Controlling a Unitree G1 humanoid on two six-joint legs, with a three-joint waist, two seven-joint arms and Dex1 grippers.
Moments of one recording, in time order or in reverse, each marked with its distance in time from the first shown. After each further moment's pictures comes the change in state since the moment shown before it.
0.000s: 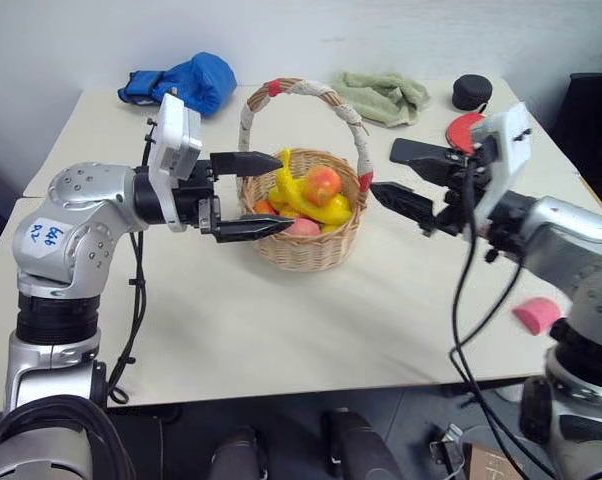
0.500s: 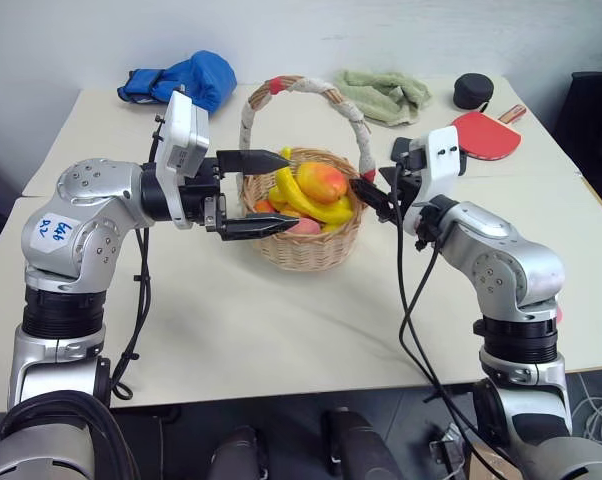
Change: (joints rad) left arm -0.010 0.003 -0.014 0.009 0.004 -0.012 0.000; right arm -0.040 0.146 0.133 0.271 -0.251 -0.297 -0.056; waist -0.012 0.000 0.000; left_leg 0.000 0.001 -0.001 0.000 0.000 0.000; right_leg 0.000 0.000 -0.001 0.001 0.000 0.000
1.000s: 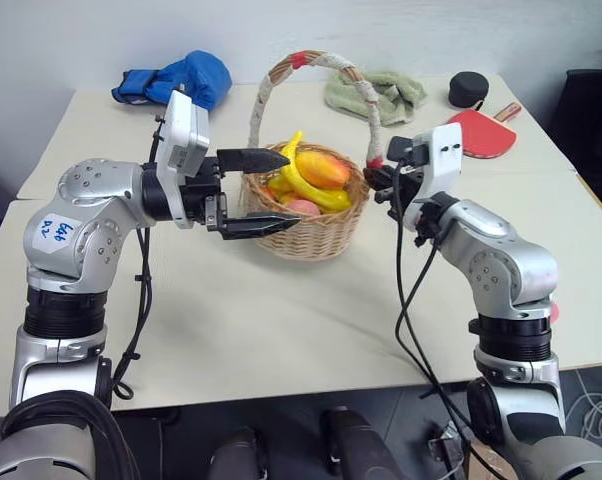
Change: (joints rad) left arm -0.001 -0.021 -0.007 0.023 0.000 -0.021 0.000; right arm 0.021 -0.041 -0.078 -0.007 -0.012 -0.018 0.010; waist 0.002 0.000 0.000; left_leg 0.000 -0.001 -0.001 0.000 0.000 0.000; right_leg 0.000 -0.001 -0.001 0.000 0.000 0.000
